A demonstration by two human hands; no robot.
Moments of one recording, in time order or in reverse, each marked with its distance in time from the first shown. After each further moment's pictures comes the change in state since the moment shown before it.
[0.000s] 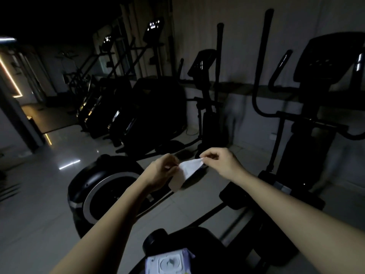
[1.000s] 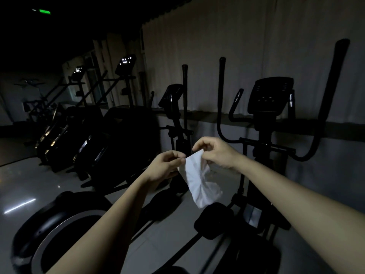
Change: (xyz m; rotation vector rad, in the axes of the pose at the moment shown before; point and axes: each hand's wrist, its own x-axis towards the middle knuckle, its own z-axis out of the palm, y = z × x) left_hand 0.078 0.140 0.017 -0.723 -0.194 0.041; right_hand 0.013 -0.079 -0.148 -0.020 -0.068 -0.109
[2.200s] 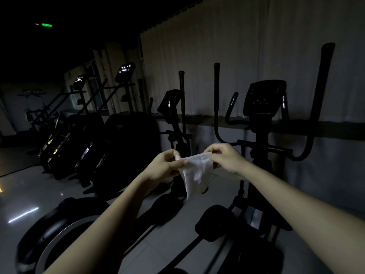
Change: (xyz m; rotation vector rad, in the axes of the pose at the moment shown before) left_hand -0.016 0.029 0.026 -0.047 -0.074 0.052; right_hand -0.039 0.011 -0.024 0.086 0.137 0.120
